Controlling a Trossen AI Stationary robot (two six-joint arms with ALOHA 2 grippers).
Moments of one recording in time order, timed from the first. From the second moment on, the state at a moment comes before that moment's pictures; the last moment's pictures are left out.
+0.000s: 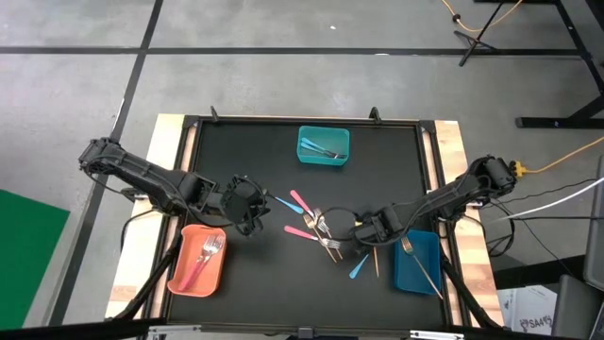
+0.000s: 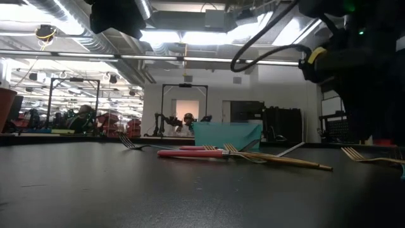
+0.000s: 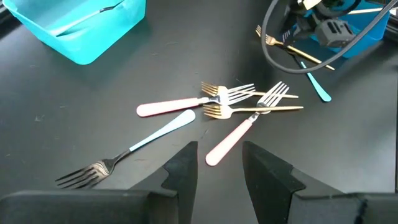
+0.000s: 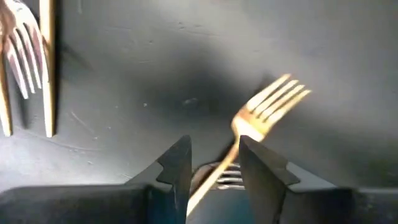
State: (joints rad) left arm -0.32 1.24 1.04 -0.64 -0.44 -0.72; right arm 0.38 1.59 0.97 -0.87 0.07 1.29
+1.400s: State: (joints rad) left arm -0.32 1.24 1.04 -0.64 -0.44 -0.72; right arm 0.38 1.67 0.91 -0.79 -0.01 1.33
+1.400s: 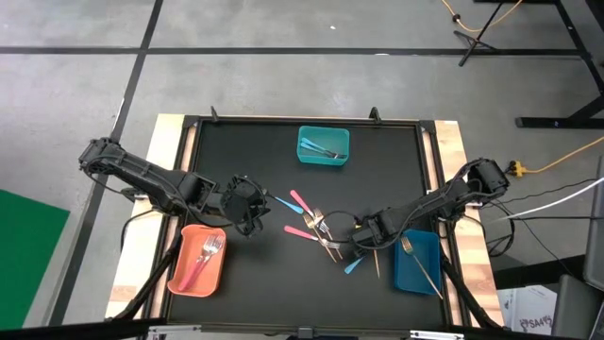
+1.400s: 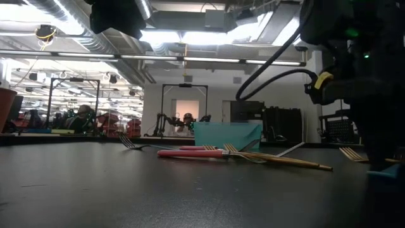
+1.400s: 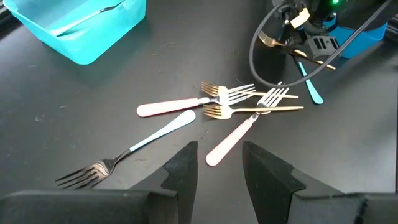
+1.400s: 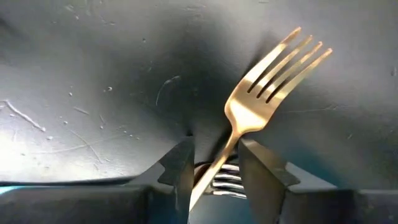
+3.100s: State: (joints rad) left arm -0.32 1.24 1.04 -0.64 -0.44 -0.72; right arm 0.38 1.67 1.01 -0.79 -0.01 1.08
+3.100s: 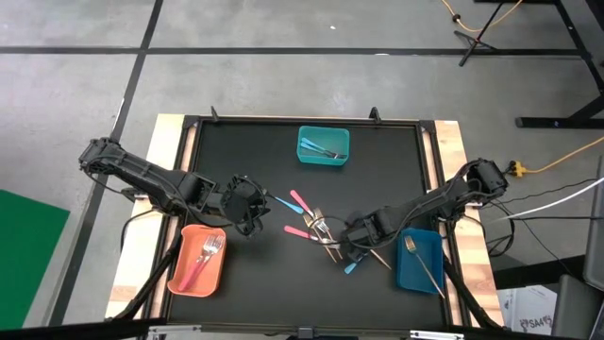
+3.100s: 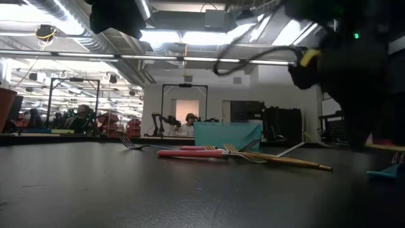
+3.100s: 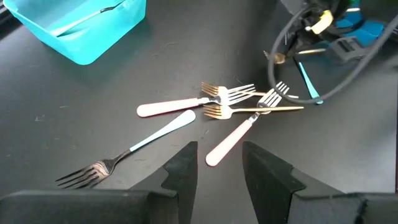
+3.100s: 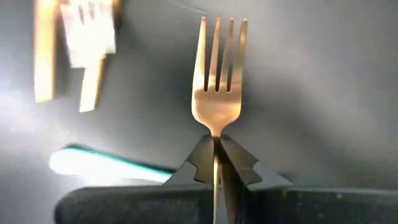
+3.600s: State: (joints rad) left arm -0.32 1.24 1.04 -0.64 -0.44 -0.72; right arm 0.38 1.67 1.27 -1.12 -0.10 0.92
